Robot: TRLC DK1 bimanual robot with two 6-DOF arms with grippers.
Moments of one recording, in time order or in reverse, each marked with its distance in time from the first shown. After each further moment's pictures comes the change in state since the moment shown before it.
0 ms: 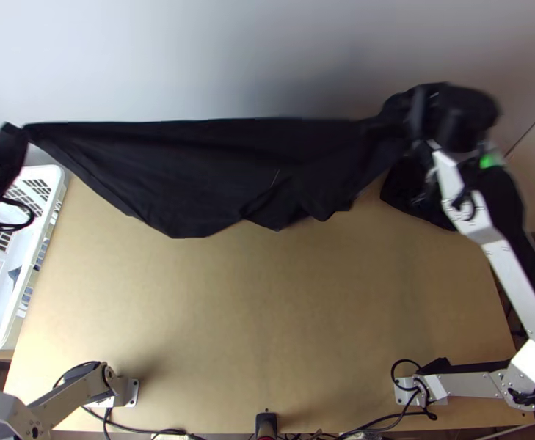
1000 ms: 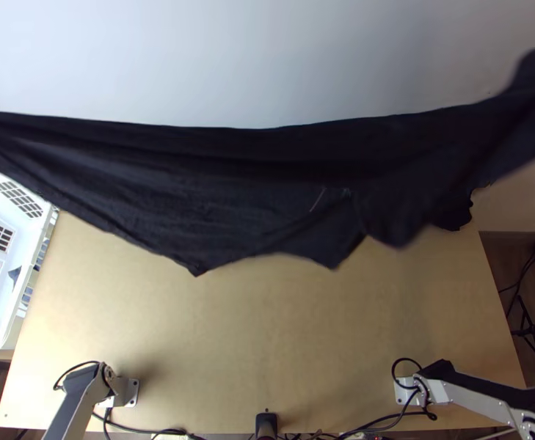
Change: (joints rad) left arm 0.017 -0.336 0.143 0.044 0.048 -0.146; right arm -0.031 -0.212 0.533 -0.309 -0.243 0.185
